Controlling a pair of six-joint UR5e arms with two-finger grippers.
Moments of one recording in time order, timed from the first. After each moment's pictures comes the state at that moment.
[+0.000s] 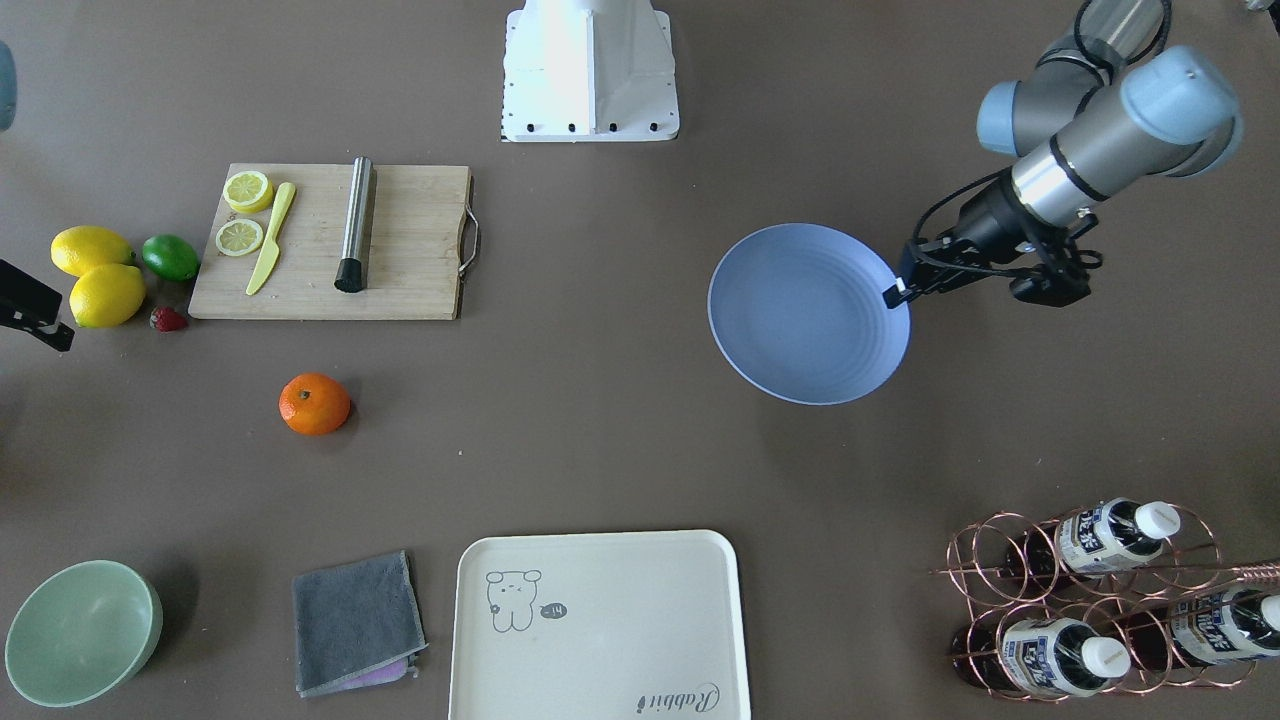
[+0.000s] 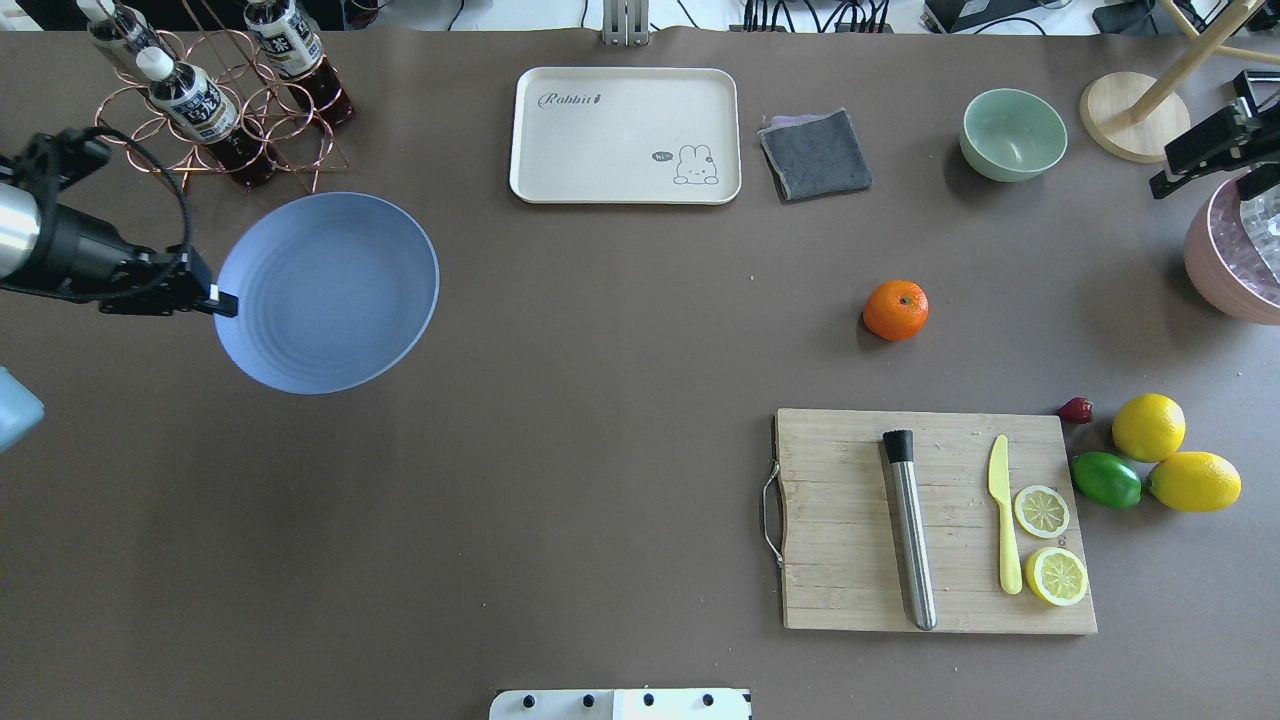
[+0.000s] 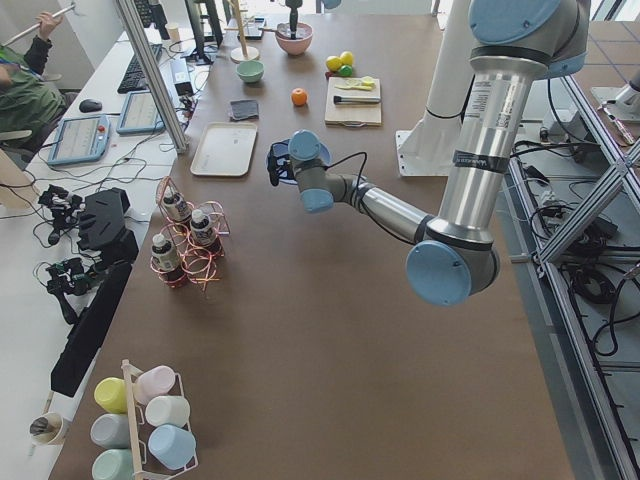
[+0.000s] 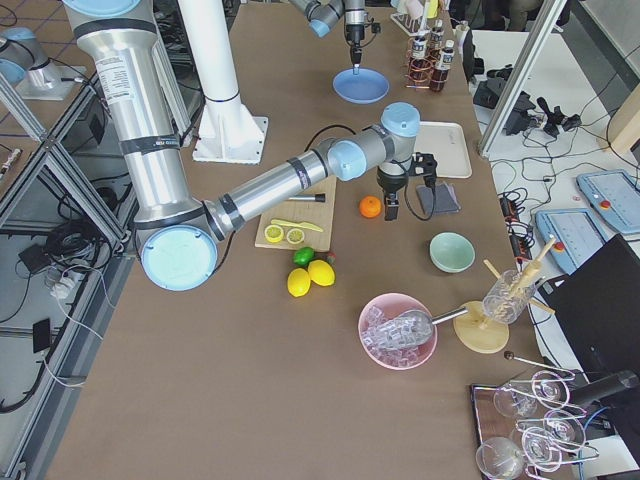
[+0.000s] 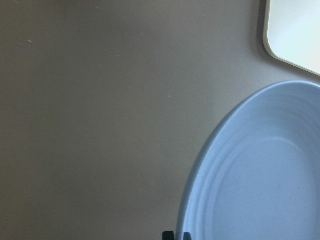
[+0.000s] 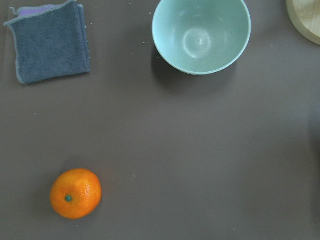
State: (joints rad) left arm -0.79 -1.83 -1.72 -2.32 -2.19 -1.45; right arm 1.16 -1.33 1.83 -1.54 2.29 0.63
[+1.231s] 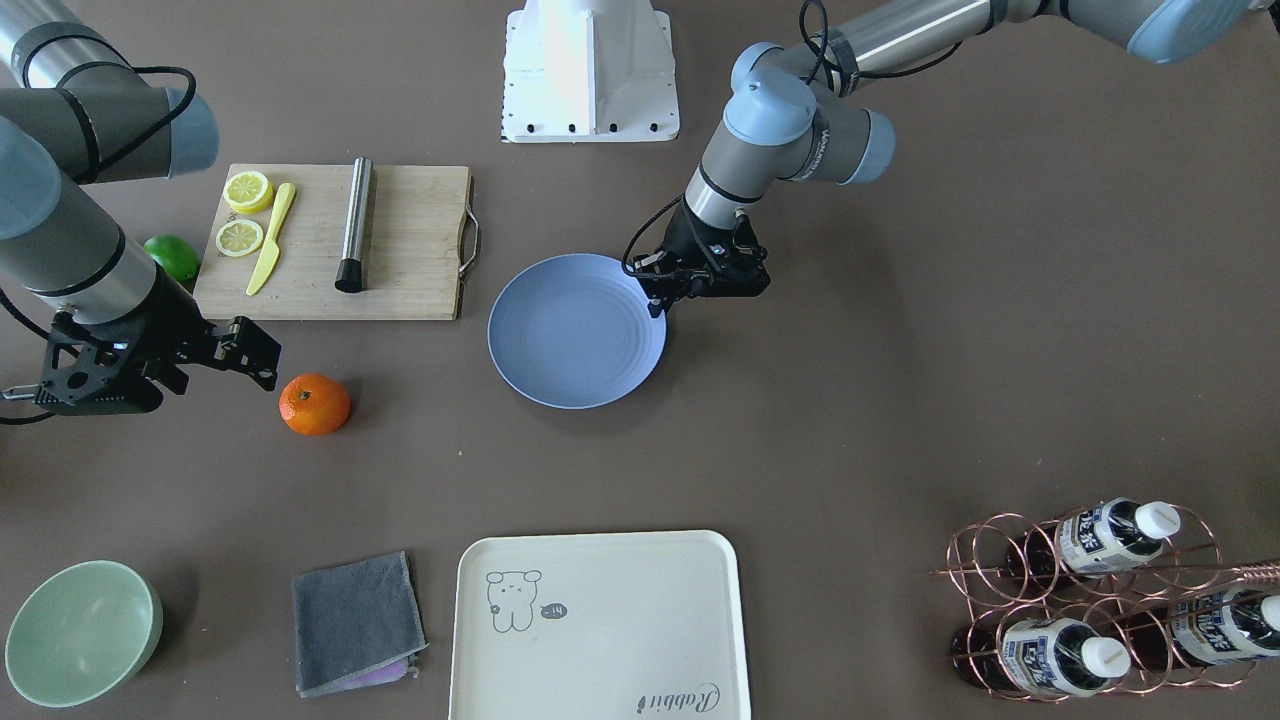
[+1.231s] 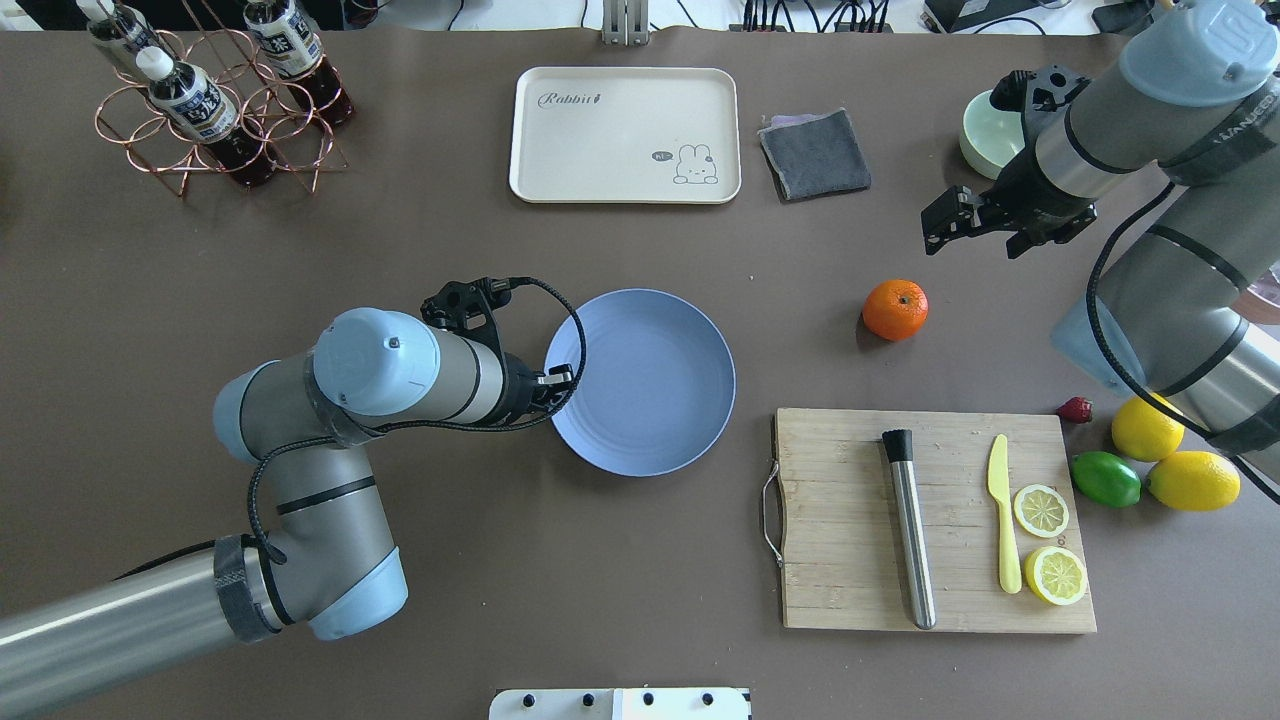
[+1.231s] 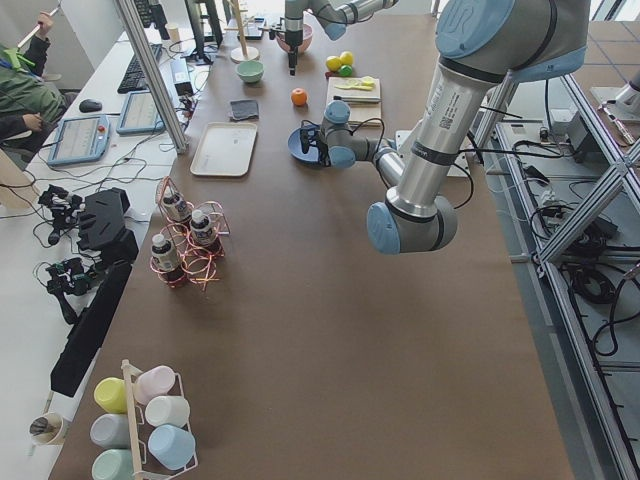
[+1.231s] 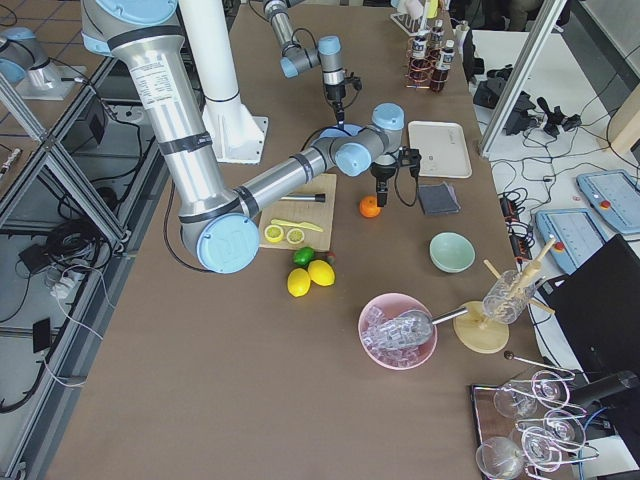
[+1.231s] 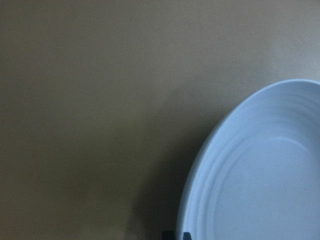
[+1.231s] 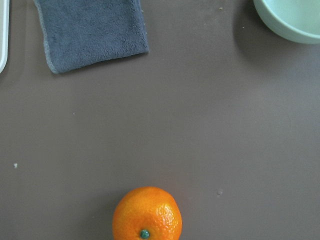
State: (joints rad) left arm -0.46 -2.12 -1.58 -2.14 -1.77 -1.55; right arm 0.94 -1.22 1.71 -1.42 2.15 0.89
